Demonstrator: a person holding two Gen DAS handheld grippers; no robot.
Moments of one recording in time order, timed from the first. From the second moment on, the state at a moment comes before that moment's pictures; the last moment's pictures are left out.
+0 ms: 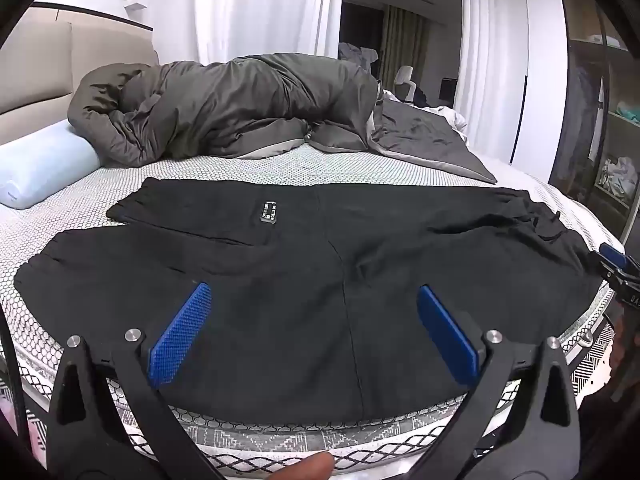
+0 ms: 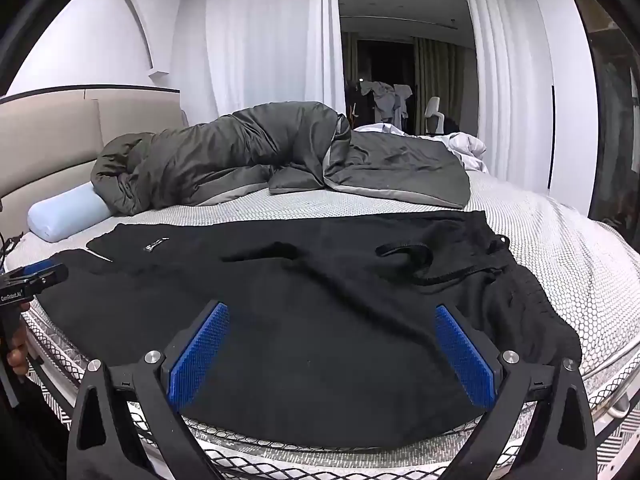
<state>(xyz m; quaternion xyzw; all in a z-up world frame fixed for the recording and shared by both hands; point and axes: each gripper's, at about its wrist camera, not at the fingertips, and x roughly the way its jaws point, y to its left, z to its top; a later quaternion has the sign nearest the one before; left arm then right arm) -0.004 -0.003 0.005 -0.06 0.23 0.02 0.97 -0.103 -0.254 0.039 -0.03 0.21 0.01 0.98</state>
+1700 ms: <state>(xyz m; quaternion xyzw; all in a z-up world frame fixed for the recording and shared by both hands) 0.001 -0.003 0.002 -0.05 0.24 0.02 0.97 -0.104 -0.253 0.038 -0.03 0.21 0.01 0.98</state>
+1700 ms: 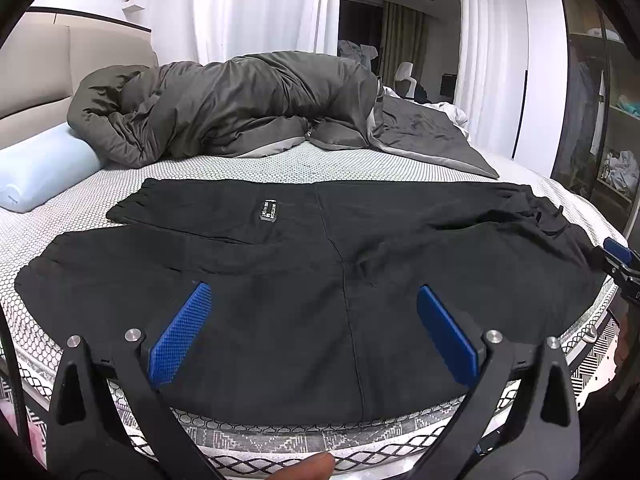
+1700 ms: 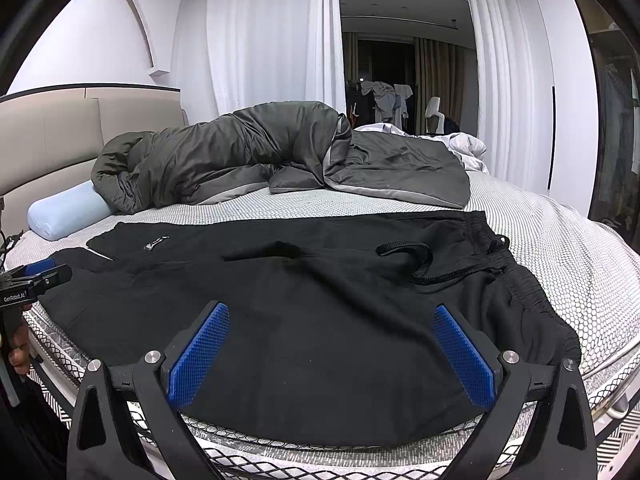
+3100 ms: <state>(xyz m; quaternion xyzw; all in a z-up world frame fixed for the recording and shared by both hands) 0.001 0.006 0.001 -0.07 0.24 0.03 0.97 -0.096 -0.254 0.034 -0.03 0.21 0.00 0.98</state>
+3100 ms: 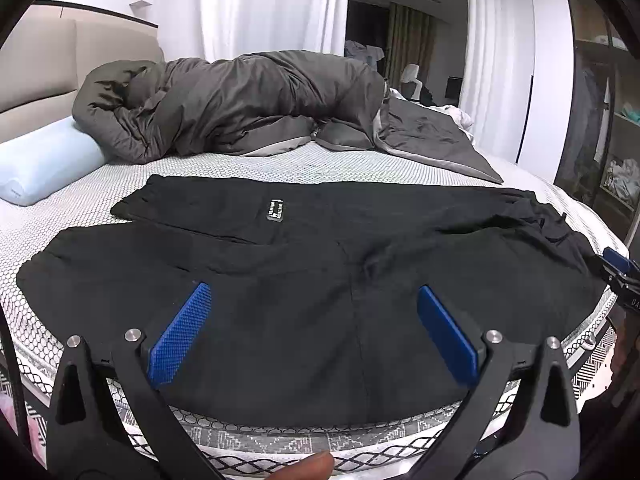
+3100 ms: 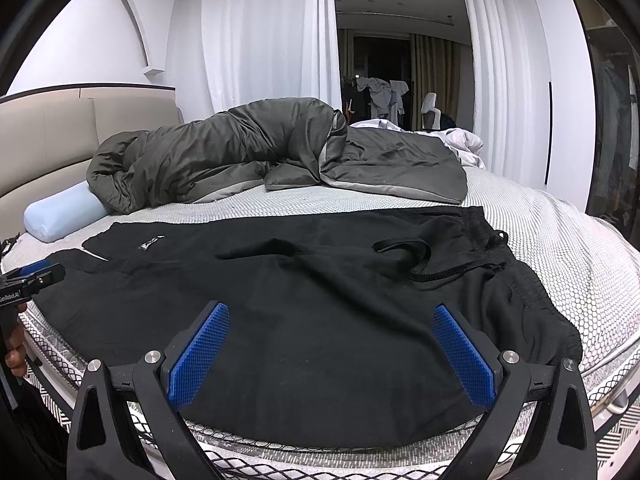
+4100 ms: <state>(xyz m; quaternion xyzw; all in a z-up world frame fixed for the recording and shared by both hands) -0.076 0.256 -0.026 -0.30 0.32 0.14 0.89 -0.102 -0.389 0.052 0.00 0.28 -0.10 0.95</state>
